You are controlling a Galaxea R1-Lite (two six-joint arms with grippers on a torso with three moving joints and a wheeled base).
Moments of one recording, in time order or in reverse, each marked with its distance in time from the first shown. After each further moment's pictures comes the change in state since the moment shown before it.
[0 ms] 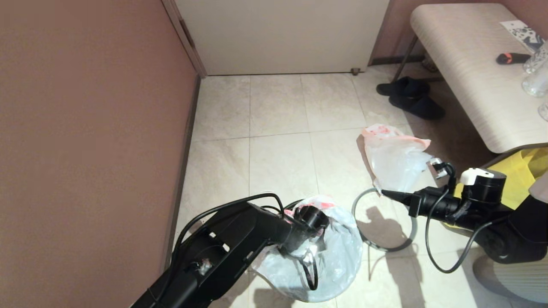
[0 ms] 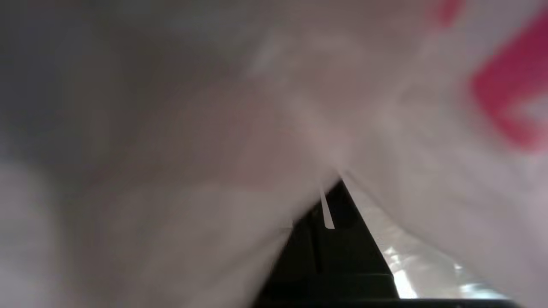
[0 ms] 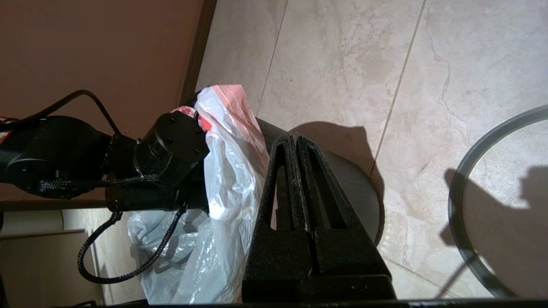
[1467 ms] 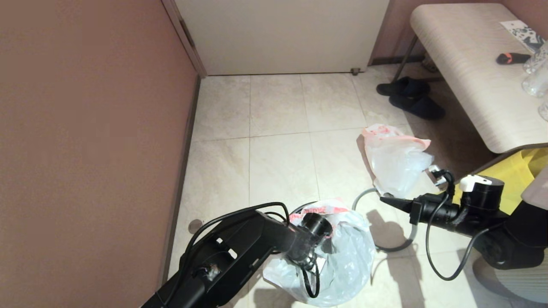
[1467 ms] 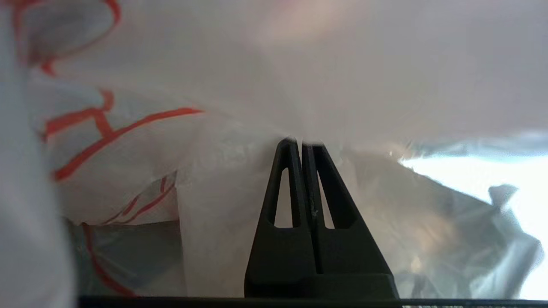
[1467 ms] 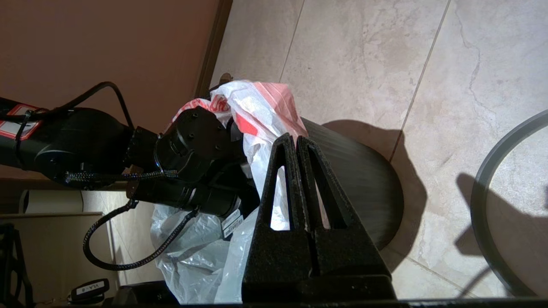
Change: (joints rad) left arm -0.022 0.038 -0.003 -0.041 -0.214 0.130; right arm -0.009 0.042 0.029 -0.058 0.076 -0.003
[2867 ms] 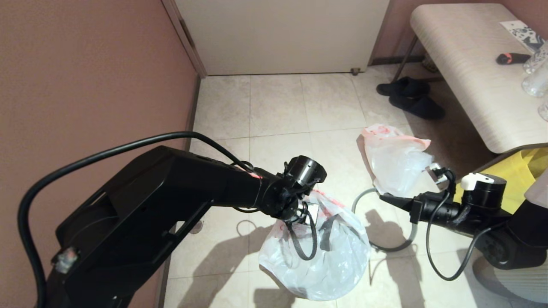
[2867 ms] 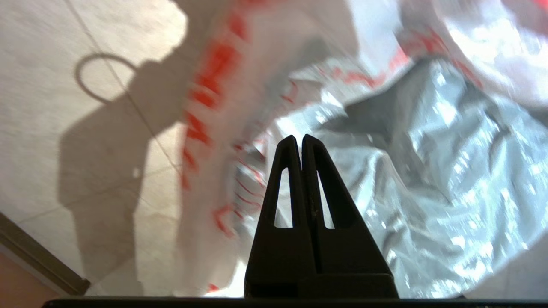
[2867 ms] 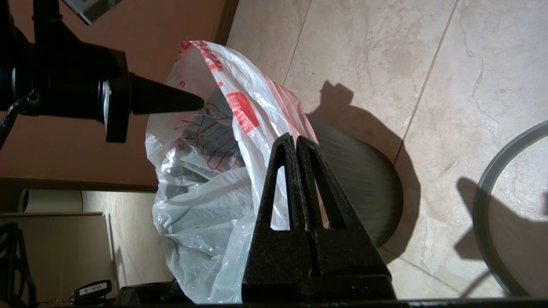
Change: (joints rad) left arm 0.005 -0.491 0.243 0.012 0.185 -0.192; right arm 0.010 -0.024 0.008 -0.002 0.000 0.002
